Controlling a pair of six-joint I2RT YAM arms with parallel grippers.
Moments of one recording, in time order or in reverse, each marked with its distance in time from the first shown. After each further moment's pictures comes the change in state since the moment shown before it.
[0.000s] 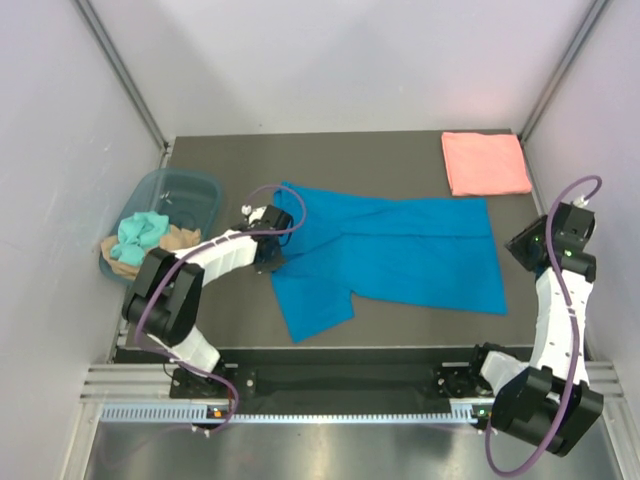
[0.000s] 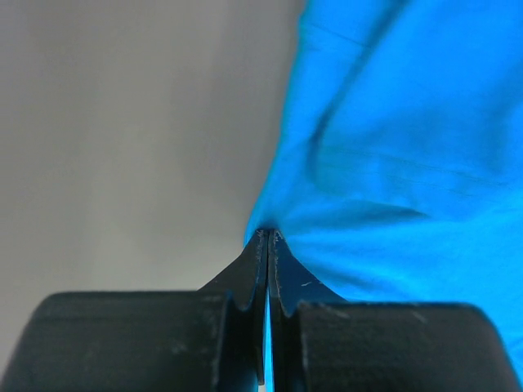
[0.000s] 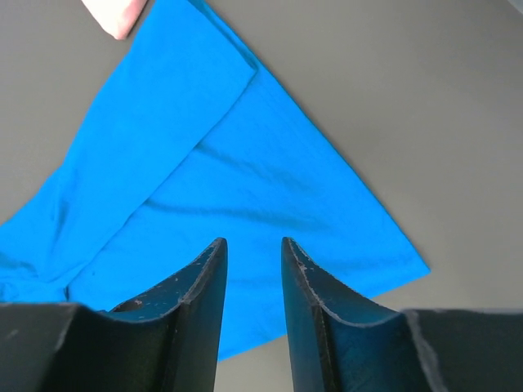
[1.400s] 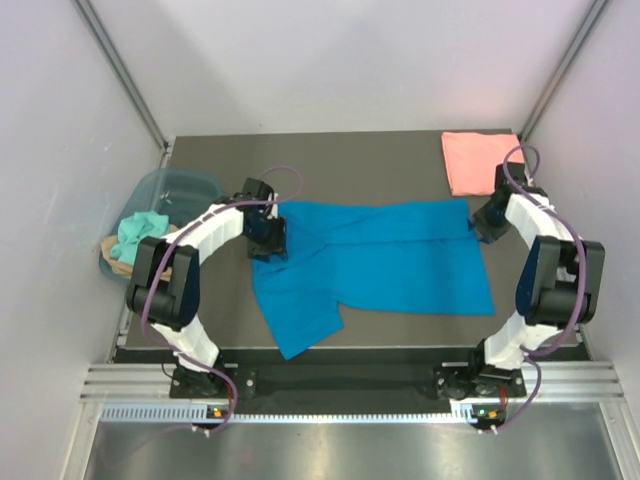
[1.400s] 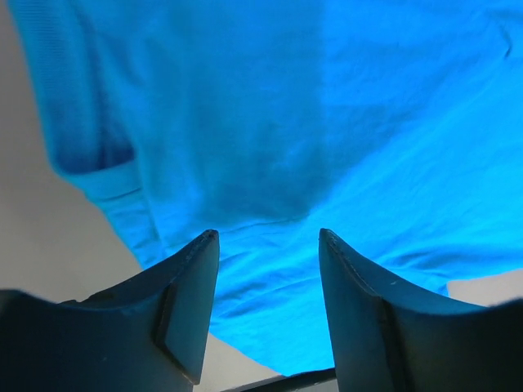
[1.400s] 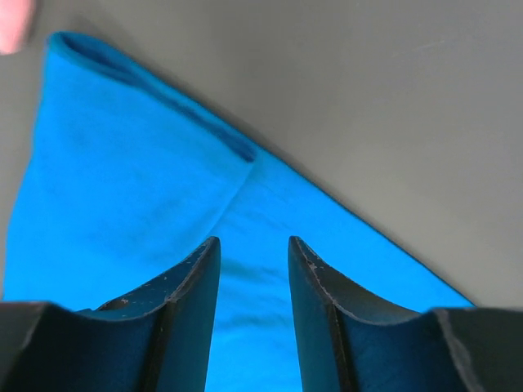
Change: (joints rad) left arm 0.167 0.061 0.227 -0.191 0.444 0.386; right arm 0.264 0.659 0.290 0.032 0.200 0.248
